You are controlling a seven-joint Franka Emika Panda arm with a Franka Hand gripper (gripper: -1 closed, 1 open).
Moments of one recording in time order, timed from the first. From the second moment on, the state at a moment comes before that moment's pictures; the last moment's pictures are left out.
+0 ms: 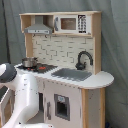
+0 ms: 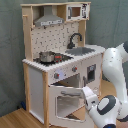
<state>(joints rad) 0.69 0.91 1.02 -1.86 -1.77 0.72 1.49</state>
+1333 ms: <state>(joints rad) 0.60 0.89 0.92 -2.03 -1.83 0.97 1.40</state>
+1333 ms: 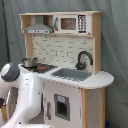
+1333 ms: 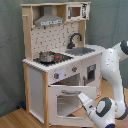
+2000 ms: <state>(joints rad) 0.46 0.84 0.99 -2.16 -1.83 0.97 1.41</state>
